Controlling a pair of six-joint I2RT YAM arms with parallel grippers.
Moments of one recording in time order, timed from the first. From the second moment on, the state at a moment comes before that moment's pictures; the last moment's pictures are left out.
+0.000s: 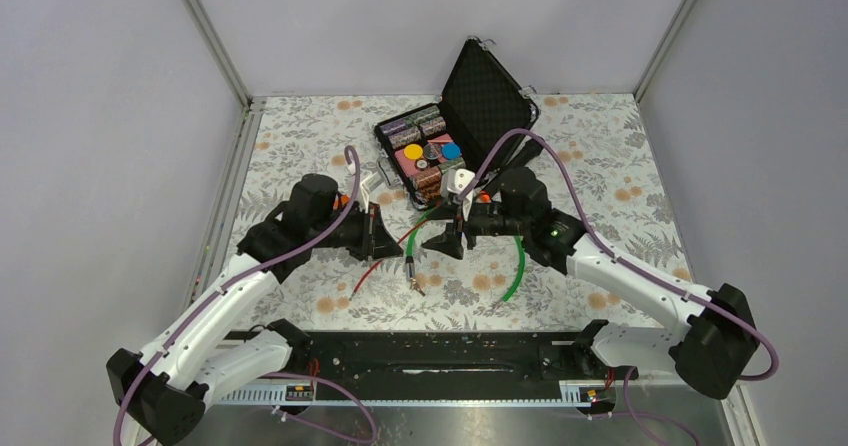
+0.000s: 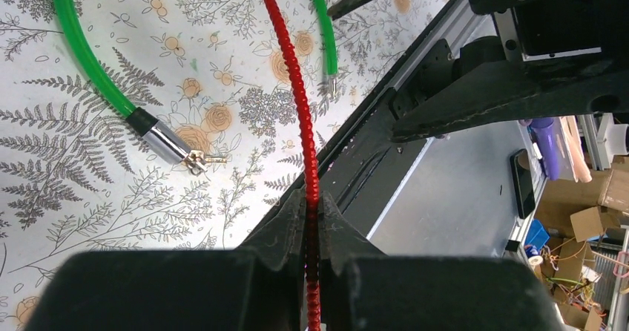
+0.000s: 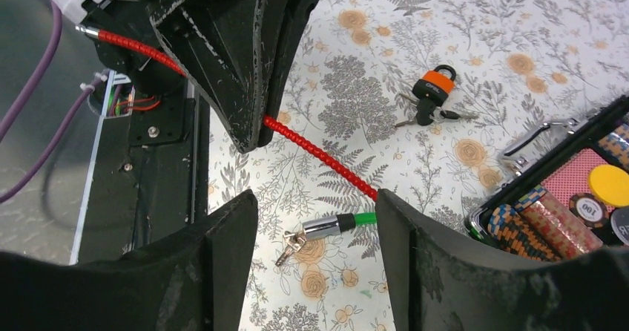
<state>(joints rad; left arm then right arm) -0.56 0.92 0.88 -0.58 0.57 -0.42 0.78 1.18 0.86 0.03 -0.63 -0.17</state>
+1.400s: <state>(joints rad) -0.57 0.90 0.88 -0.62 0.72 -0.34 0.83 1.38 1.12 -0.37 -0.84 -0.42</state>
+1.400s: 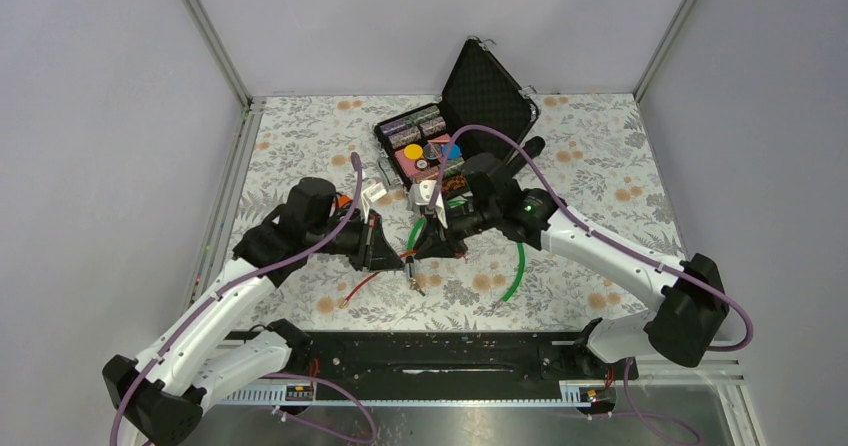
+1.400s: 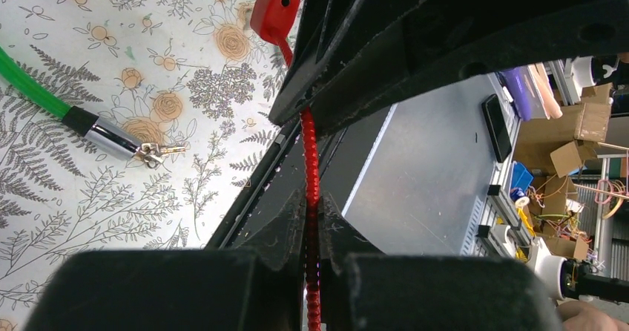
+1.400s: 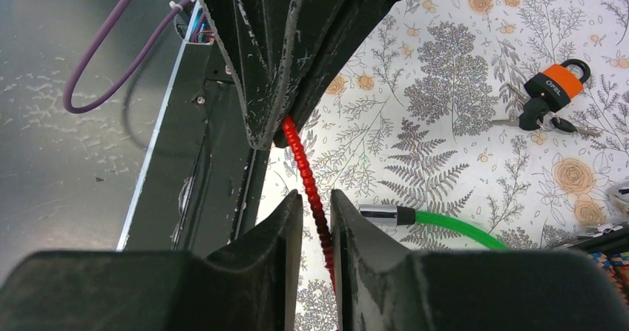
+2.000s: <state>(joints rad) -0.57 0.72 0.91 -0.51 0.58 -0.40 0.86 1.32 1.03 -0.26 -0.68 -0.36</state>
